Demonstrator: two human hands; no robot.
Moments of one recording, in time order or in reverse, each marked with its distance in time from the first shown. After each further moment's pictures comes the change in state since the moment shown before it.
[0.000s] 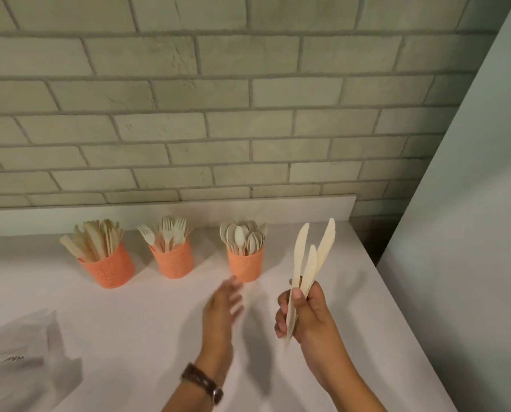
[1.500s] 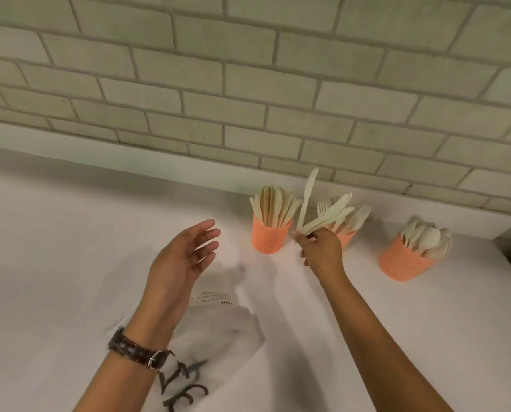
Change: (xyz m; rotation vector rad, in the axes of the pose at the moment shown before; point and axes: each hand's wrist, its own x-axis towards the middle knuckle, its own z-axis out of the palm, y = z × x) left_hand 0.045 0.188 -0.366 -0.171 0.018 0.148; right_hand 0.099 0.090 0.330 -0.729 0.052 -0.036
